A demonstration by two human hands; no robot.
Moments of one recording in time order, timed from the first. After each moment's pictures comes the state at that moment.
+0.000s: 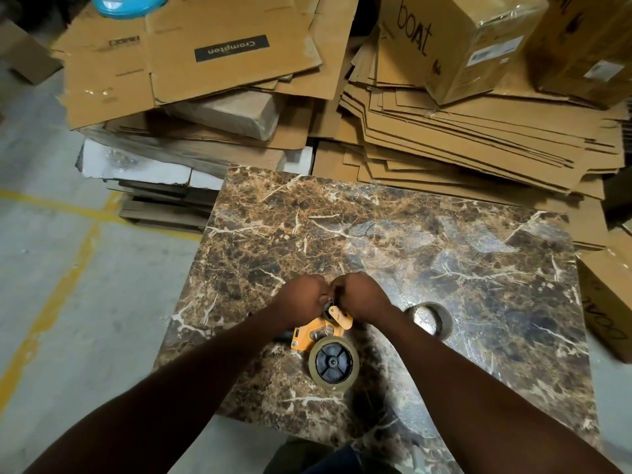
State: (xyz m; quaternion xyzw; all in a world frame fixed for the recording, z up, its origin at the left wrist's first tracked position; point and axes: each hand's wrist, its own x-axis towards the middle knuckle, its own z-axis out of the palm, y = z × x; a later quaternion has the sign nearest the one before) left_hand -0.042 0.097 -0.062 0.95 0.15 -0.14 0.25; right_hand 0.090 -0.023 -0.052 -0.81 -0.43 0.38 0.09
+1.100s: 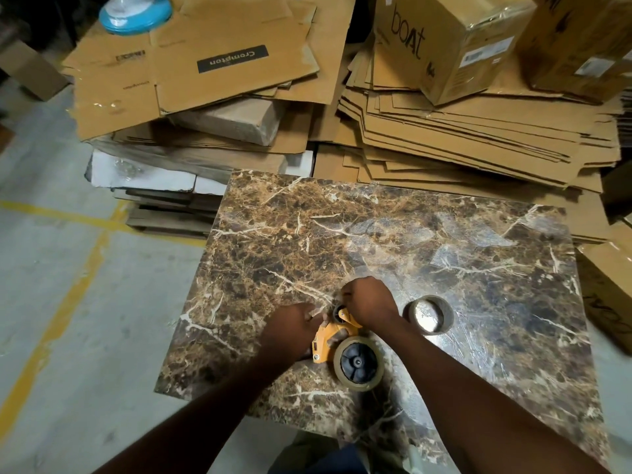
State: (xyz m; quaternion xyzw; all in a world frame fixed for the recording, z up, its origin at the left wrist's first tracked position) left_hand -0.109 0.048 -0.059 0.86 0.40 -0.07 0.31; right_hand 0.074 -0.052 -0.047 -0.85 -0.41 0.31 0.10
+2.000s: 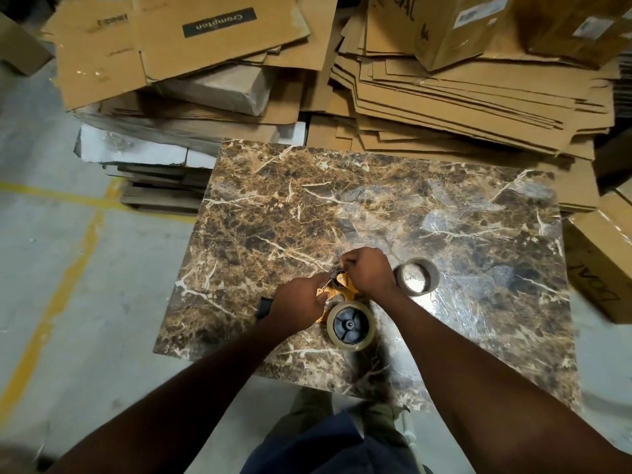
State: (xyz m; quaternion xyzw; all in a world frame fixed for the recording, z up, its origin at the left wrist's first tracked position) left_hand -0.102 0.013 -0.061 0.93 0.27 -0.11 0.22; right_hand 0.073 -0.082 -0.057 -0.86 -0.32 0.32 0.23
